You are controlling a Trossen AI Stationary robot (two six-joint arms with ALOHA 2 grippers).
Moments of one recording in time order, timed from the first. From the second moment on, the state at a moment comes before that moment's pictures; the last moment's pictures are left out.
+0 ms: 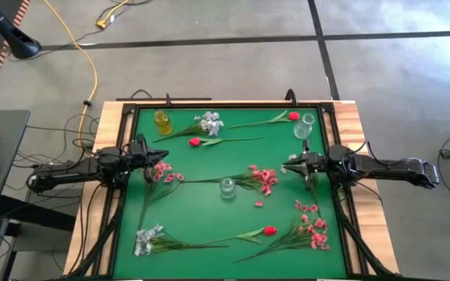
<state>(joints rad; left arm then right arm) 0.12 0.00 0.06 -0.10 -0.21 -0.09 -0.14 0.20 0.03 -0.02 -0.08 -0.10</state>
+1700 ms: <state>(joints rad) 0.12 0.01 0.06 0.01 -0.31 -0.94 -0.14 0.20 0.02 0.04 -0.06 0.01</state>
